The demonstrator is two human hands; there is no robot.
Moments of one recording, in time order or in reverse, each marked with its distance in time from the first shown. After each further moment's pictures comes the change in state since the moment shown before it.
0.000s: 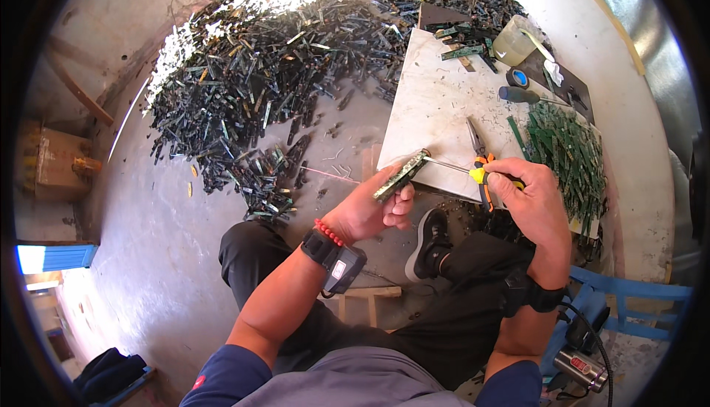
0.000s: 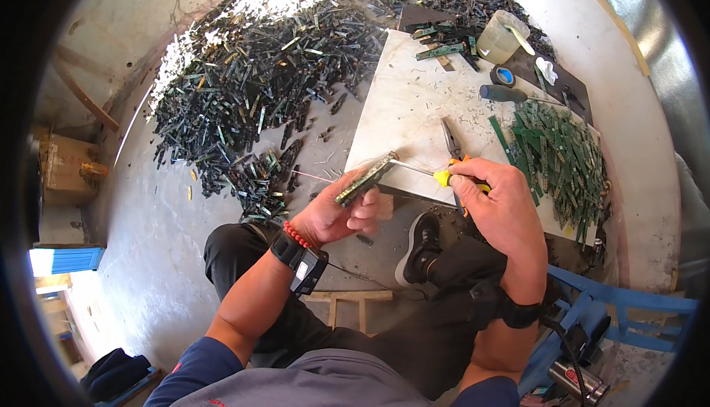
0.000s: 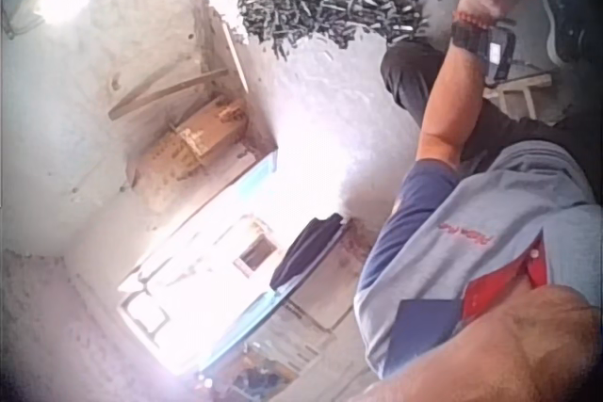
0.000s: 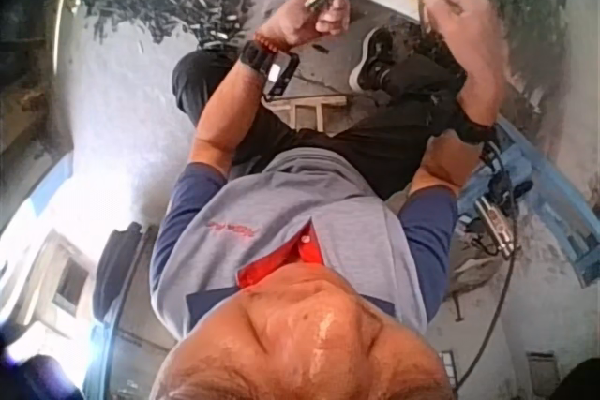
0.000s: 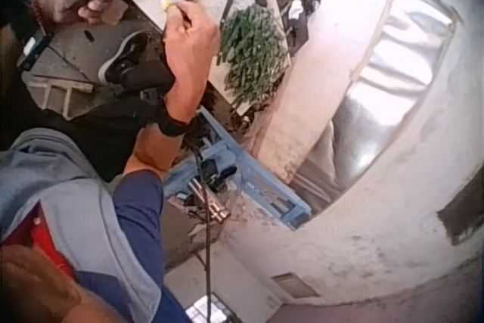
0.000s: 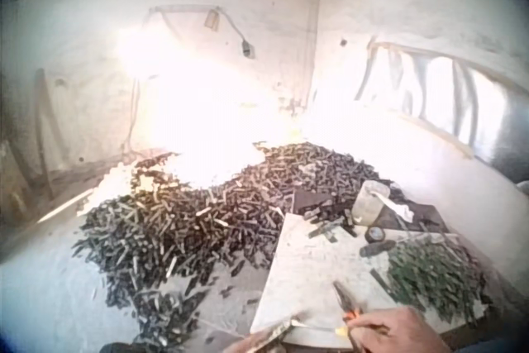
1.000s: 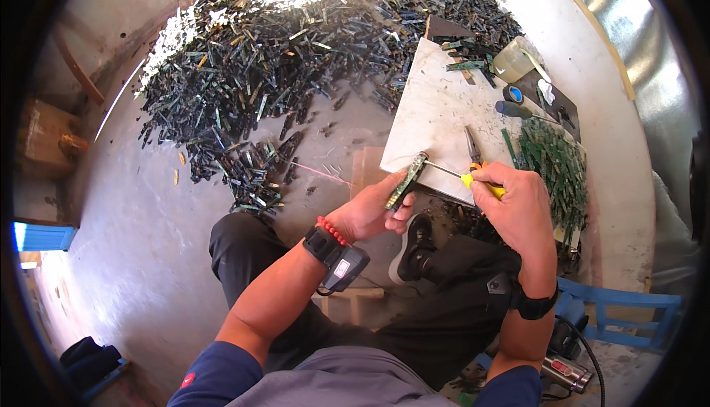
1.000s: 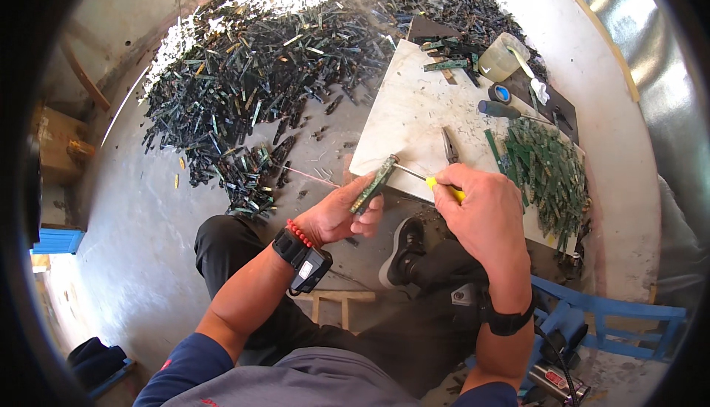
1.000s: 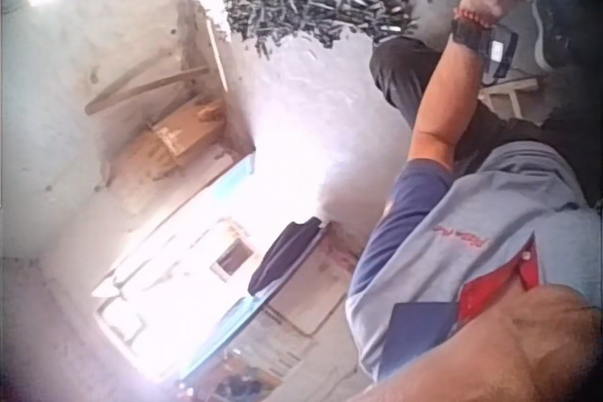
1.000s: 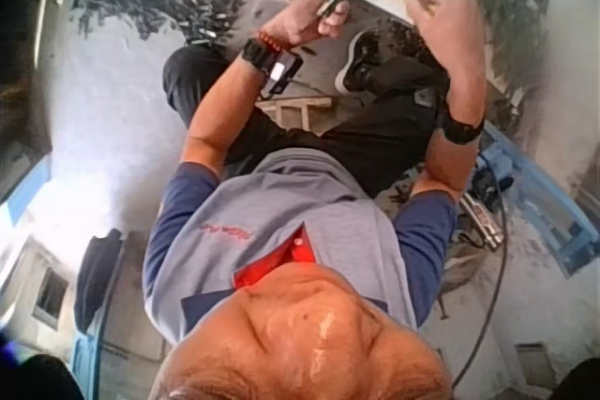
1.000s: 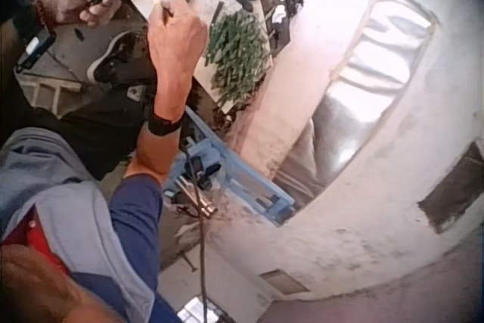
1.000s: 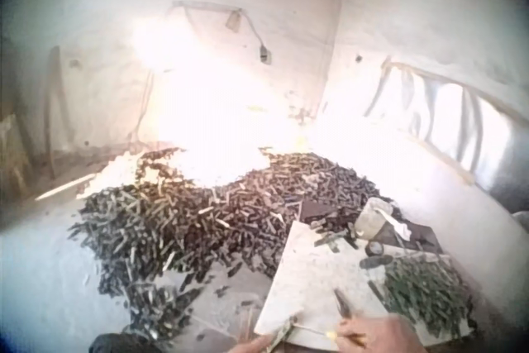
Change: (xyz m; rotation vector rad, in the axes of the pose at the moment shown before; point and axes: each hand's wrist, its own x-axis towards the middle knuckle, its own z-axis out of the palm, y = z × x) left_hand -0.001 -0.011 -0.002 0.105 0.018 0.000; right_hand -0.002 -0.040 0.017 -0.422 0.027 -0.055
